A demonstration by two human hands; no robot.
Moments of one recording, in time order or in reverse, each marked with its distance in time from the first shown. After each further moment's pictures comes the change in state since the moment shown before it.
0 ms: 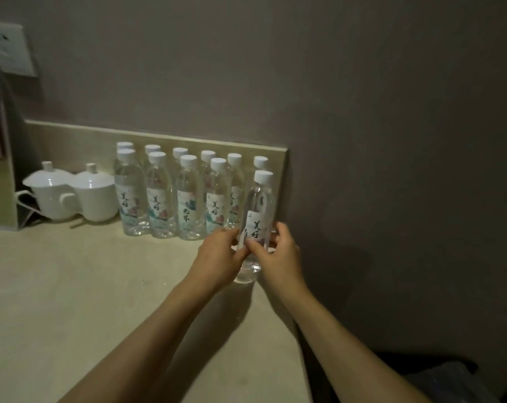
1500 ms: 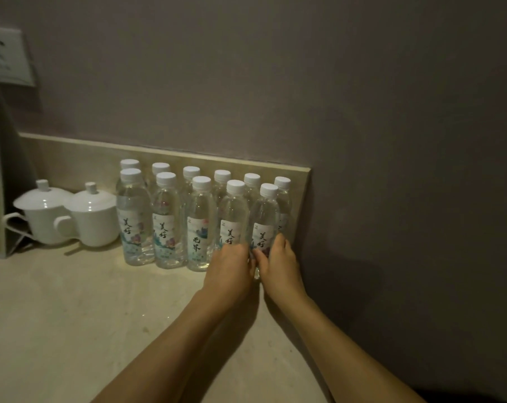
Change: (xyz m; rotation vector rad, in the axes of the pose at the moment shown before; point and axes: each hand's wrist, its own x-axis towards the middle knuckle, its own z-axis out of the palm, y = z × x) left_hand 0.070 -0.040 0.013 0.222 0.126 0.036; right_hand 0.071 0.008 0.046 -0.570 -0.058 -0.020
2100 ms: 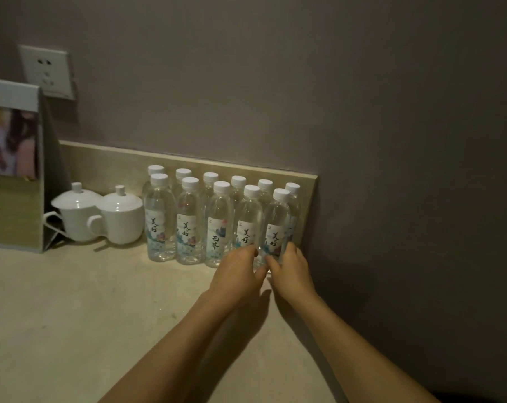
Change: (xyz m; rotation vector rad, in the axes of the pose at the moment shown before) left_hand -0.025 -0.007 -0.023 -0.068 -0.052 -0.008; right_hand -0.023 -0.012 -0.005 0.031 -0.036 0.121
